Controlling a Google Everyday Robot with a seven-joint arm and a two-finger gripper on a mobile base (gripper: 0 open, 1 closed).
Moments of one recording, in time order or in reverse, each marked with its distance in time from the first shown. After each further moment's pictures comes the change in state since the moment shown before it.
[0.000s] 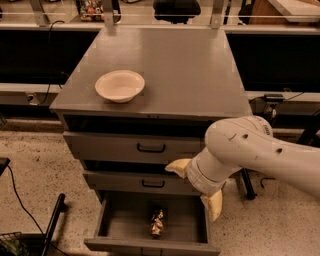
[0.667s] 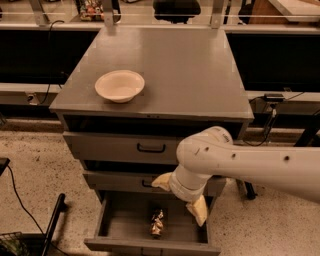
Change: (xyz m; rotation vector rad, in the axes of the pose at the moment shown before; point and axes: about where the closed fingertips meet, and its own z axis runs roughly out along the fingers) arm -0.010 -0.002 0.070 -0.116 -0.009 -0.126
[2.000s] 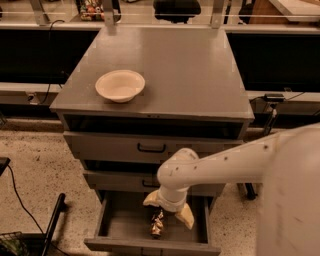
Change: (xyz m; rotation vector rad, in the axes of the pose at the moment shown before) arm 0.013 -0.012 0.140 -0.096 -0.024 -0.213
